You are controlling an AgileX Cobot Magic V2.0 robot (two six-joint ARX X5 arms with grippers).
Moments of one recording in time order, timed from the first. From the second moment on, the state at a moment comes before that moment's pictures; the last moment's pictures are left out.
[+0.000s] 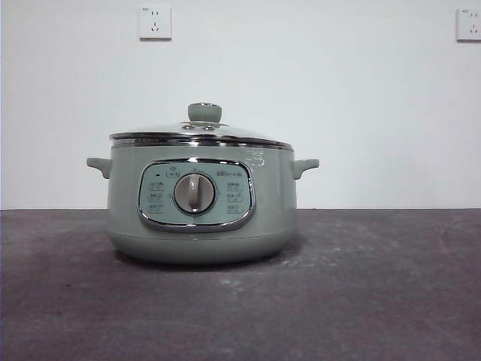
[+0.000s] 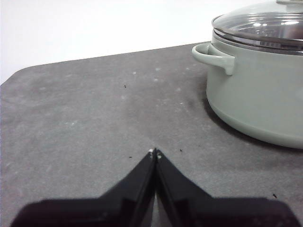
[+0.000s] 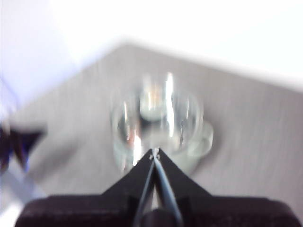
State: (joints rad) left arm 0.03 0.00 0.02 -0.18 0.11 0.10; right arm 0.26 0.88 1.59 -1.06 -0.41 -0.11
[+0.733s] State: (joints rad) left arm 0.03 0.00 0.02 -0.18 0.11 0.10; right arm 0.09 0.13 0.27 -0.15 -0.23 0.01
